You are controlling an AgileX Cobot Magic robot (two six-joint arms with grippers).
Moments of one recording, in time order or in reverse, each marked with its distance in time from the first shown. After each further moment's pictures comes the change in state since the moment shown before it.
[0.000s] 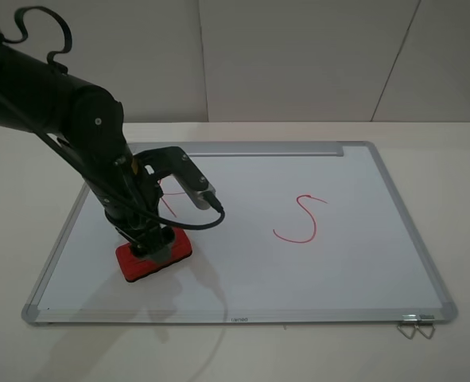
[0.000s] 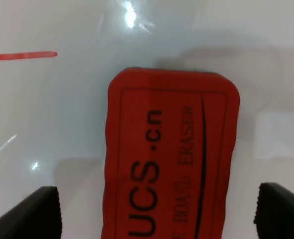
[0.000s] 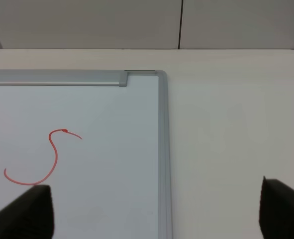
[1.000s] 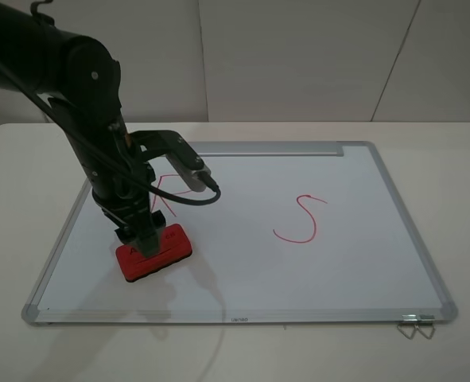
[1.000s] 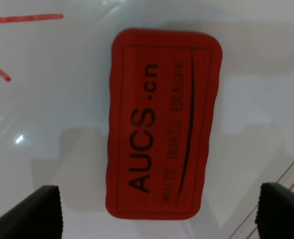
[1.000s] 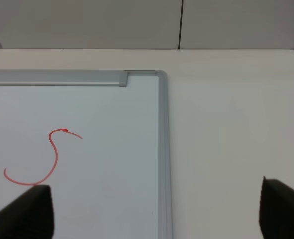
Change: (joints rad) left arm 0.029 -0.027 -0.121 -0.030 0.263 0.054; right arm 0.000 0.000 0.000 0.000 0.000 0.000
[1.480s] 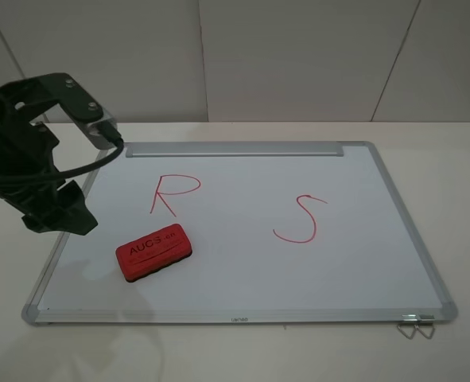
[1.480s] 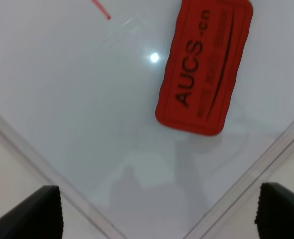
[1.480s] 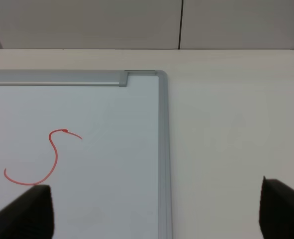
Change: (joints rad) left arm 0.131 -0.458 0.229 0.004 -0.037 -0.021; right arm 0.000 0.000 0.000 0.000 0.000 0.000
